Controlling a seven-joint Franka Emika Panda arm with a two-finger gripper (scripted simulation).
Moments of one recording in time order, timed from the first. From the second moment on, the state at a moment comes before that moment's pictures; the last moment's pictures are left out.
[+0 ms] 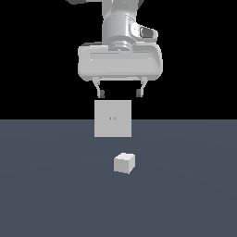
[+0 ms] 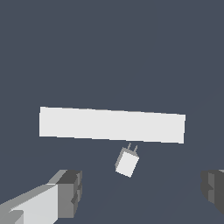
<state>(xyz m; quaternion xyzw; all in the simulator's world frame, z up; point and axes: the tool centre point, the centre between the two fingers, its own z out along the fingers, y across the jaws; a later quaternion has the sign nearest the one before) -0.008 -0.004 0.161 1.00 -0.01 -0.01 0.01</state>
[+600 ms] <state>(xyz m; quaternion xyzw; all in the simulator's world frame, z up) -0.013 -0.006 0.155 1.00 -0.02 0.00 0.01</state>
